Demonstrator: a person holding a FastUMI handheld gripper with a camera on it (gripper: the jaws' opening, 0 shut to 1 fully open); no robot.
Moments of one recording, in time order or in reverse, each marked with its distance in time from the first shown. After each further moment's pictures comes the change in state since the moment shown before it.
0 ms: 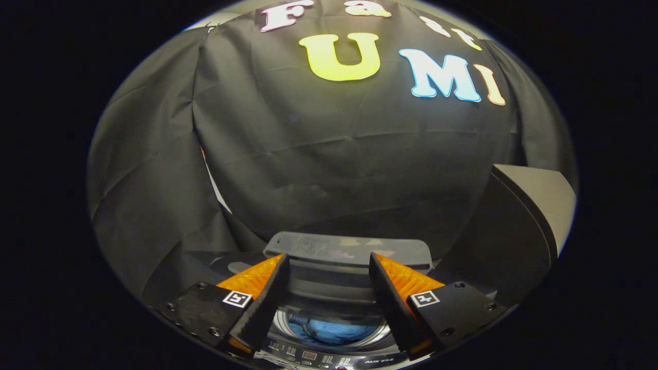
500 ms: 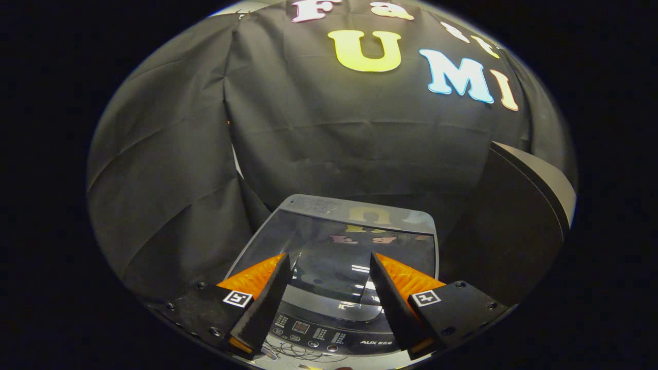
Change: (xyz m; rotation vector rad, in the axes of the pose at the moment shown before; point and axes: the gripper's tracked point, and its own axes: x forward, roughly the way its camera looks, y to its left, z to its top) arm -0.041 0.013 -0.061 -0.110 -0.012 0.076
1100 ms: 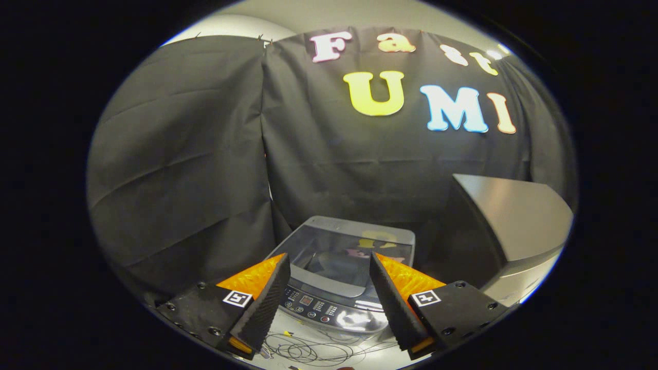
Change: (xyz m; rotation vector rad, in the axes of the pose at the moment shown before) arm -0.177 -0.033 0.008 -0.023 -0.255 0.097
